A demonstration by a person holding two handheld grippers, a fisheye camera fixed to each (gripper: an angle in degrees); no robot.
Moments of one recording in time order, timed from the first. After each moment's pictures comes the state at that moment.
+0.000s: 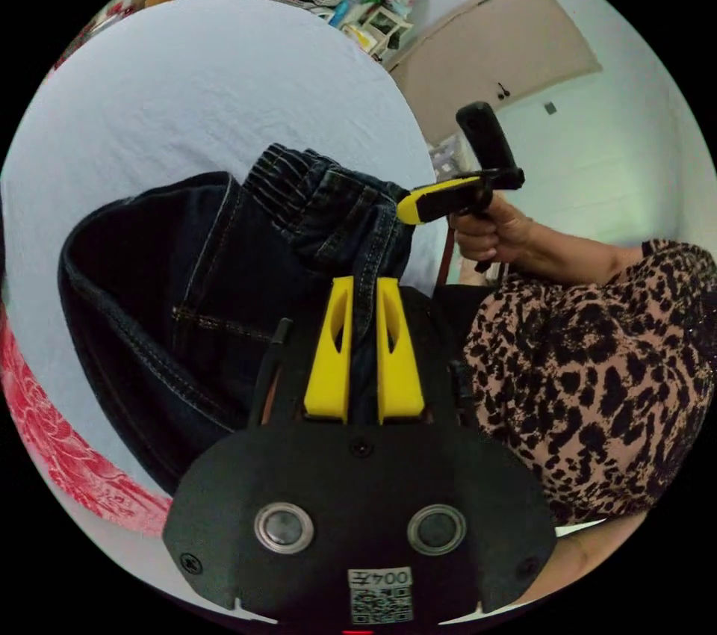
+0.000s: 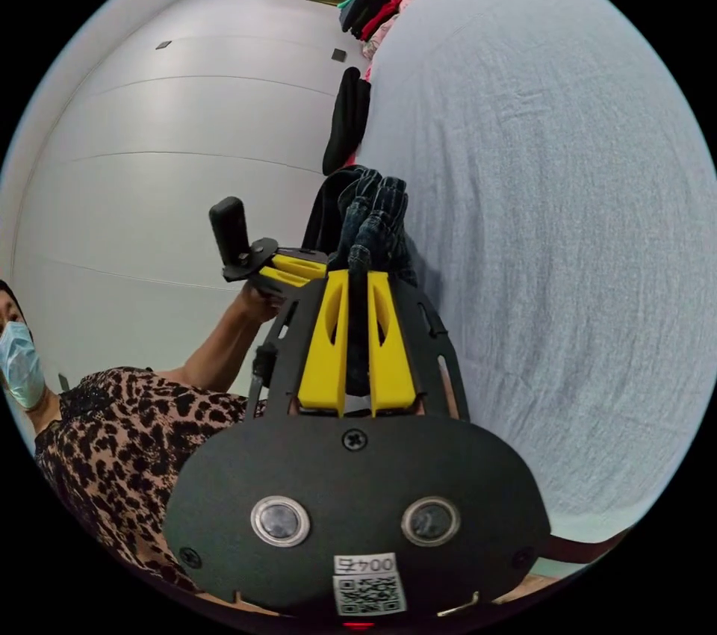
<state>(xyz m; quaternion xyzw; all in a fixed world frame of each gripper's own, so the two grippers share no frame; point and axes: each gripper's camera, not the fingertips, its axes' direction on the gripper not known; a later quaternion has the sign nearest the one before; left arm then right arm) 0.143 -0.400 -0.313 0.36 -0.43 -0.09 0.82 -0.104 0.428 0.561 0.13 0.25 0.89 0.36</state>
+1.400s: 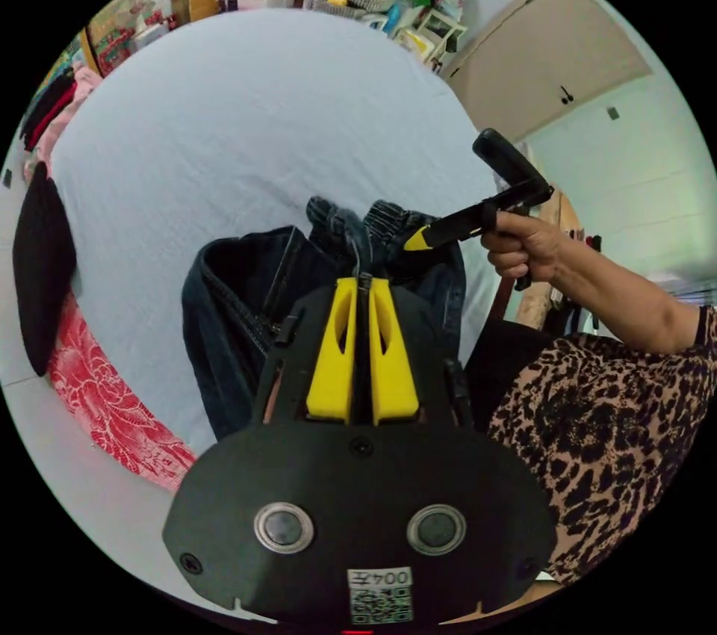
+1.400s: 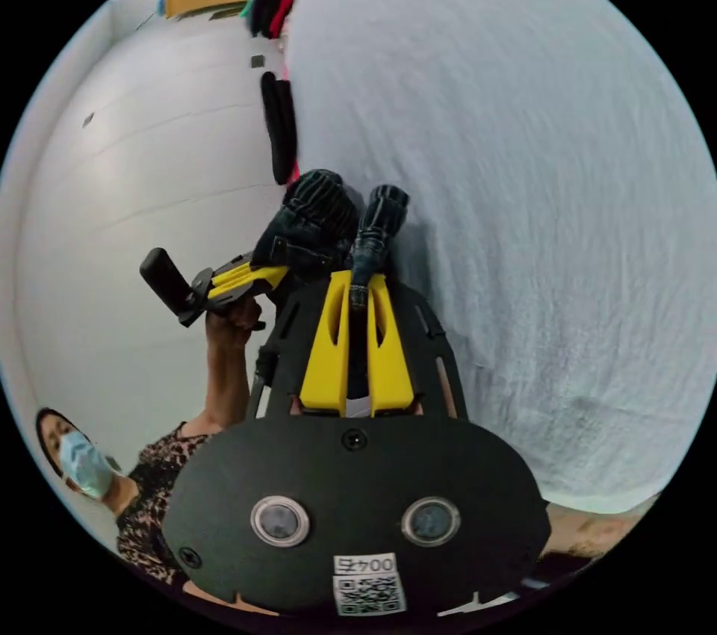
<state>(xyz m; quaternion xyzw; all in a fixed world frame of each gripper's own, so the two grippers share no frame) 0.194 -0.593 -0.246 0.36 -0.53 -0.17 0.75 -0.015 0.320 0.856 0.14 0.20 0.93 0.25</state>
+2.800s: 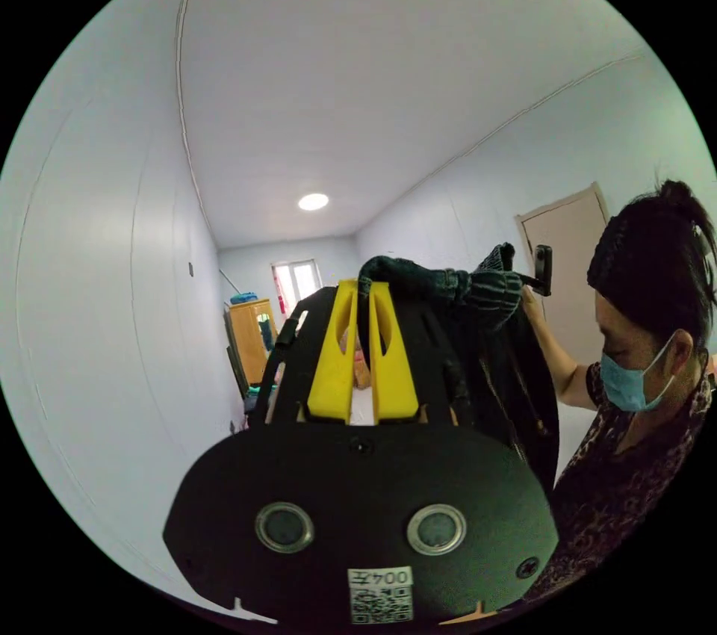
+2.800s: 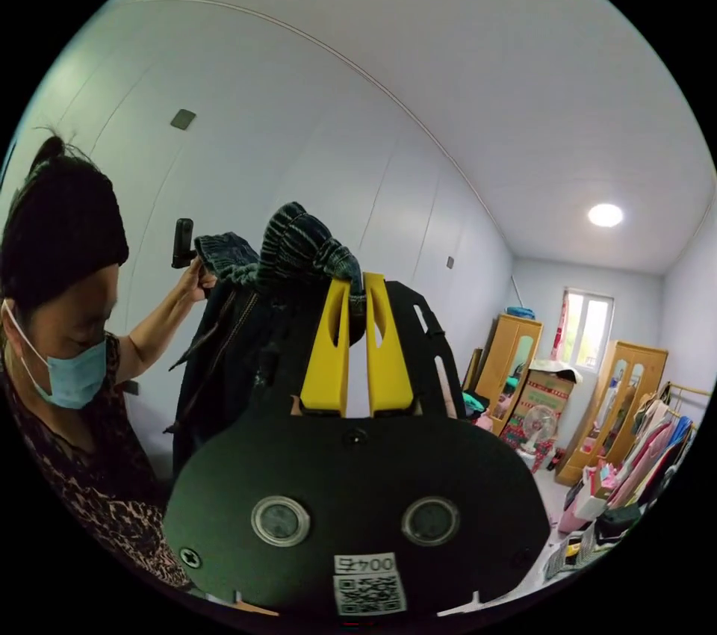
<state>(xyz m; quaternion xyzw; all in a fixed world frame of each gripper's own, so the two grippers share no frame) 0.884 -0.544 0.279 0.65 -0.74 0.15 0.11 0.202 -0.510 0.915 -0.04 0.57 0.27 0.77</state>
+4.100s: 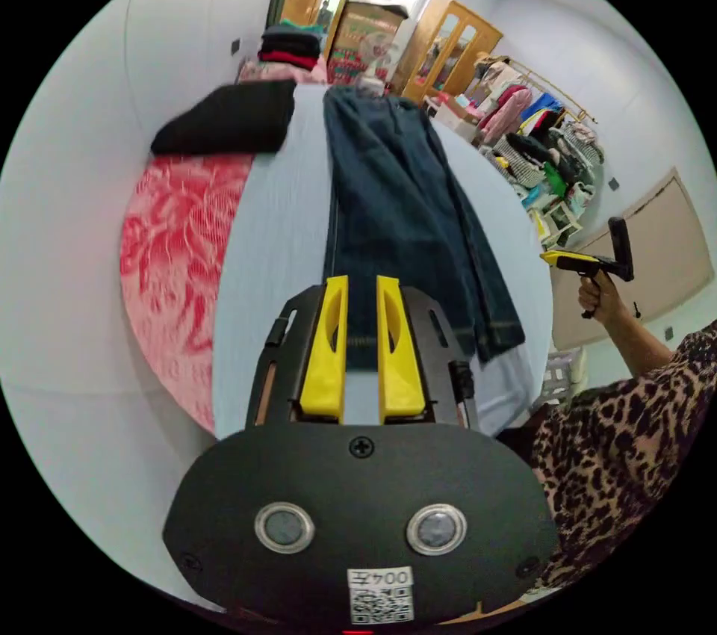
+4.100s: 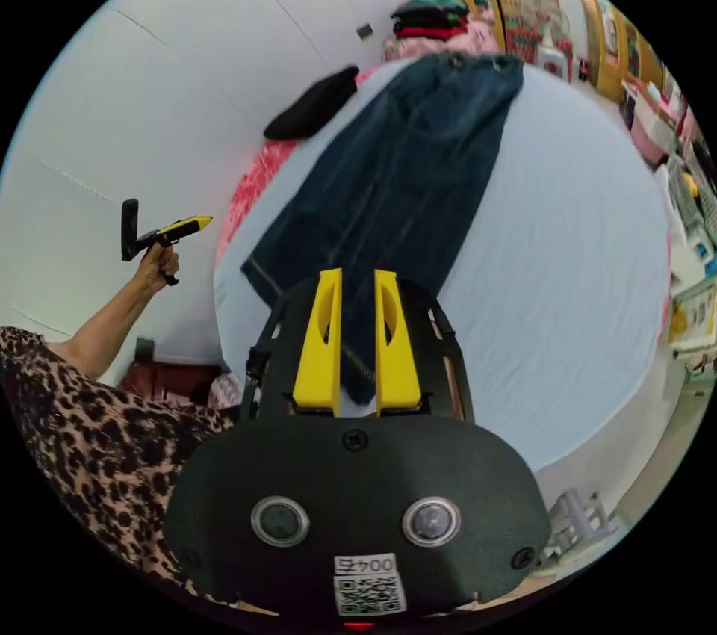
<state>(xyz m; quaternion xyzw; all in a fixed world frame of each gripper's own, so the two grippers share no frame) 0.254 -0.297 -0.131 0.67 -0.48 -0.30 0.48 0.091 0.285 0.962 -0.22 0.28 0.82 0.46</state>
